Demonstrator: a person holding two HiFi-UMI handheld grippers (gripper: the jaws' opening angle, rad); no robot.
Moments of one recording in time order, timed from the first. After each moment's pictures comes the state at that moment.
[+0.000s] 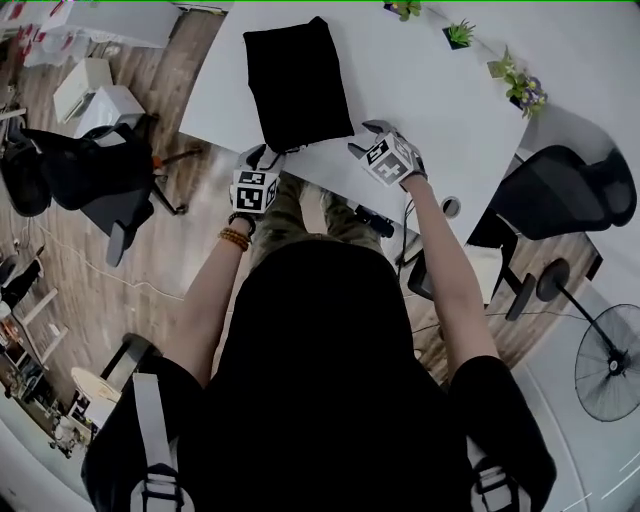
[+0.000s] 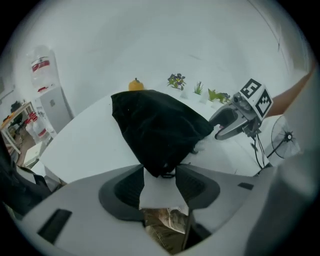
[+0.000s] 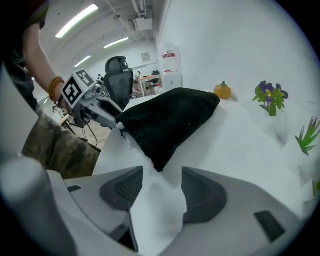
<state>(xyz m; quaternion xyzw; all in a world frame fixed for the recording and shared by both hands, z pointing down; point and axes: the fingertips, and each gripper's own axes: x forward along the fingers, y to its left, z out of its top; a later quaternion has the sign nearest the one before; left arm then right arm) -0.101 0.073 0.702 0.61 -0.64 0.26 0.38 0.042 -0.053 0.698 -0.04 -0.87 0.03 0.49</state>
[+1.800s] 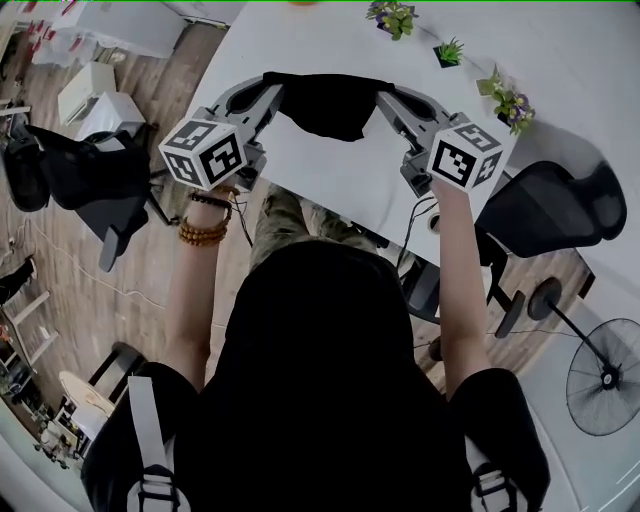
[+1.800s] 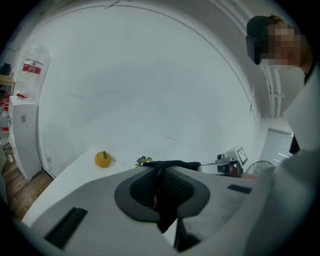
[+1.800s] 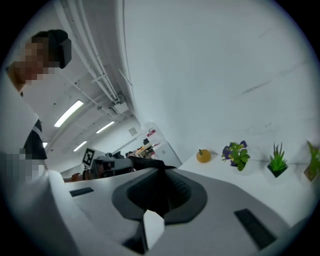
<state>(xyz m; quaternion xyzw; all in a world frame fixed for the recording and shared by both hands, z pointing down) -0.112 -0.093 0.404 0.74 -0.62 -0.01 0.27 0.018 -0.162 0.414 0.04 -0.95 0.29 0.13</state>
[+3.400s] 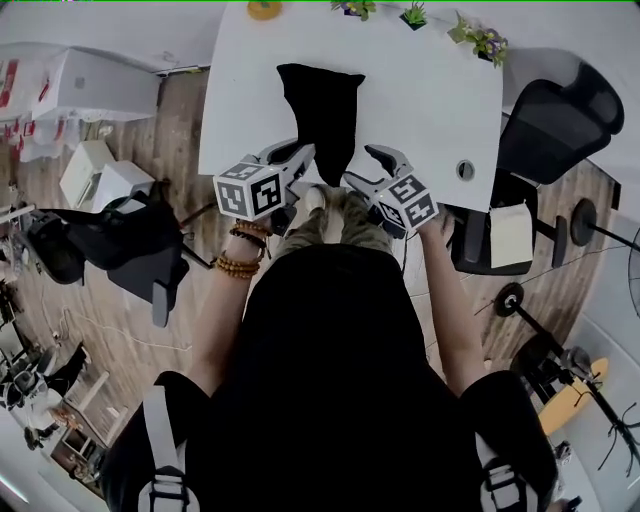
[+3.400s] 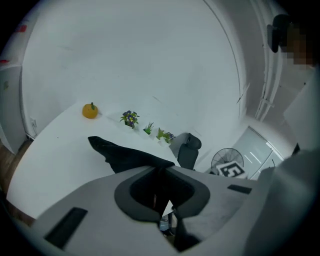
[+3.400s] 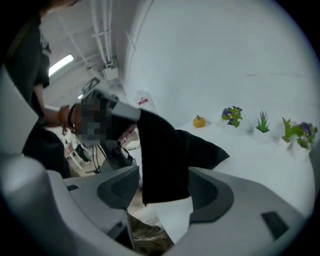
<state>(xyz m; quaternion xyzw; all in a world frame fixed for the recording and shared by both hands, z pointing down) -0.048 0.011 0.475 0.78 -0.46 0.07 0.41 0.038 0.033 0.544 0.14 -0.93 0.20 0.29</state>
